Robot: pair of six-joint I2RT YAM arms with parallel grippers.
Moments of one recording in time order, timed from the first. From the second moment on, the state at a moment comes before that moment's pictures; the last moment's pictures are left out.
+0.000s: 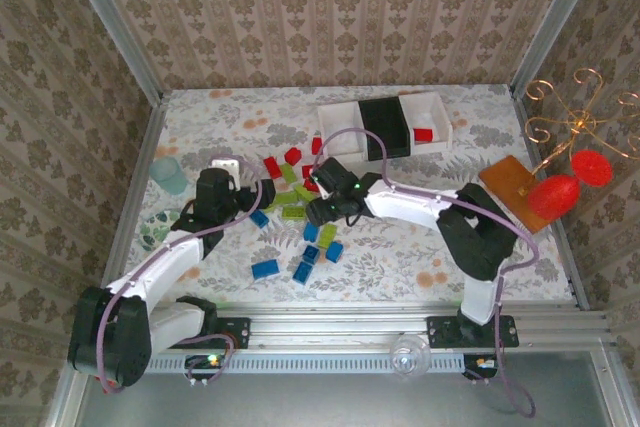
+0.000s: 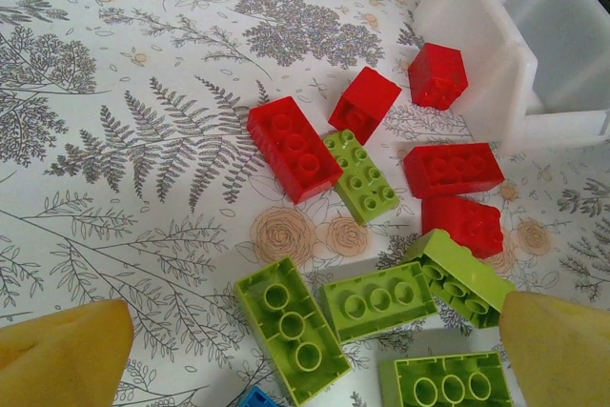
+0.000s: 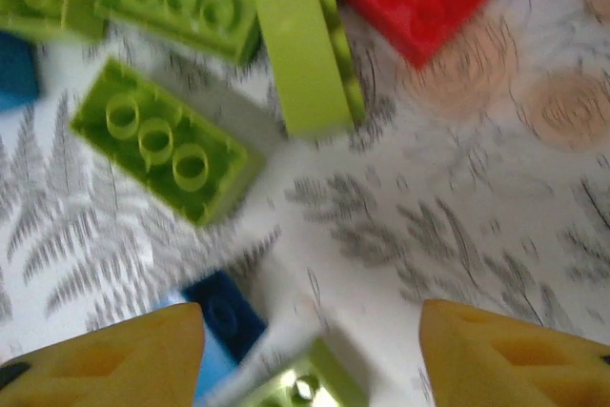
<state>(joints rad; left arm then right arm) -0.33 1.10 0.52 0.02 0.06 -0.31 0.78 1.87 1.25 -0.40 0.00 0.31</state>
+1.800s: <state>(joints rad) -0.44 1.11 0.56 0.05 0.06 -0.31 0.22 2.15 1.68 -0.29 -0.07 0.40</state>
